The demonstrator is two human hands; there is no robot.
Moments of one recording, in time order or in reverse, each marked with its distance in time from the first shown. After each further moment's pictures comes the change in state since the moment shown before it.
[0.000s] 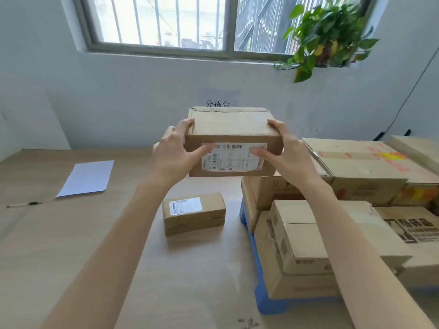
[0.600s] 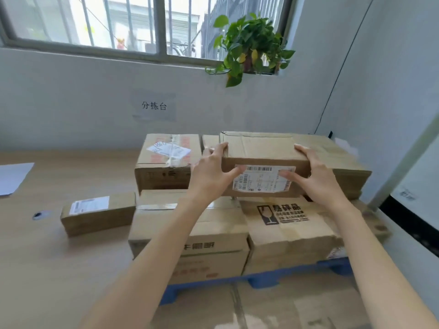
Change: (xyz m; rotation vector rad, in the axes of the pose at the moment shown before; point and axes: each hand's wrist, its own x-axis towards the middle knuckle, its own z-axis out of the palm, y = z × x) left_hand -0.086 0.280 0.268 -0.090 -0.183 0.090; right_hand -0.096 0.266 -0.277 -0.060 0.029 0.194
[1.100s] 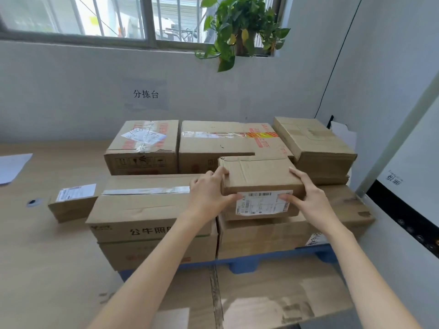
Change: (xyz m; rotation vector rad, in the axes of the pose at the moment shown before) left_hand -0.045 0.024 0.099 0.209 -0.160 -0.042; right_hand -0.036 0.137 -0.009 0.122 -0.177 0.092
